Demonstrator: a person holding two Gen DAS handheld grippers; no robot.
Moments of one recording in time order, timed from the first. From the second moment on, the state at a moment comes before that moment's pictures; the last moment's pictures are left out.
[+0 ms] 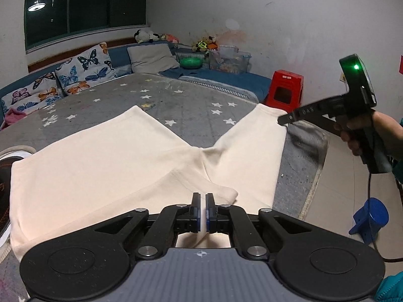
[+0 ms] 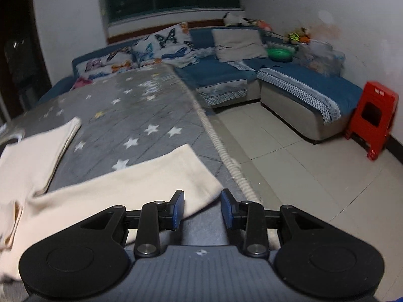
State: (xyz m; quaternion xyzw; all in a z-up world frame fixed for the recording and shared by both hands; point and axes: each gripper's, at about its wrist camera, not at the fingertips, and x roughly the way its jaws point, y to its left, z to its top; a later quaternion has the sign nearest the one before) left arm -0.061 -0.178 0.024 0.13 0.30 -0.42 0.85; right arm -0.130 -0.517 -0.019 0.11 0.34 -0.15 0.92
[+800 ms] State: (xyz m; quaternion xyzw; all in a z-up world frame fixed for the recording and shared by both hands) left arm -0.067 -0.175 0.023 0.13 0.28 -0.41 0.86; right arm -0.140 -0.452 0.098 0.07 0.21 0.00 0.98
